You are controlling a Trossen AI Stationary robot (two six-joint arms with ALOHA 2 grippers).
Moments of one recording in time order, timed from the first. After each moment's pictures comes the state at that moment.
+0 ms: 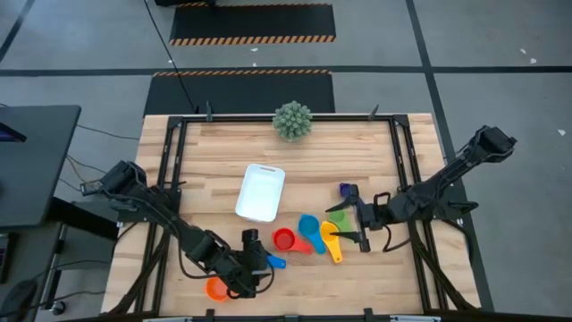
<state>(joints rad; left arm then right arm) -0.67 1.70 1.21 -0.35 -0.45 -0.52 0.55 1.09 0.49 0.48 0.45 -0.05</state>
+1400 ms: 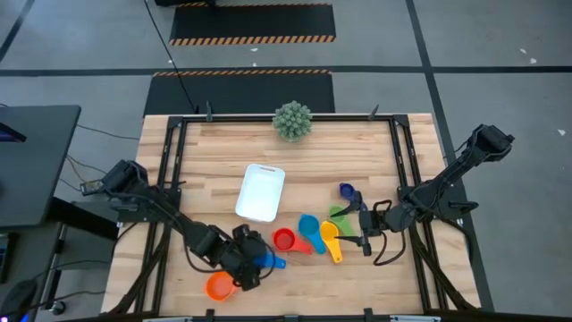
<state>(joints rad) -0.60 1.70 1.21 -0.50 -0.32 -0.83 0.62 1.10 0.43 0.36 0.53 0.02</state>
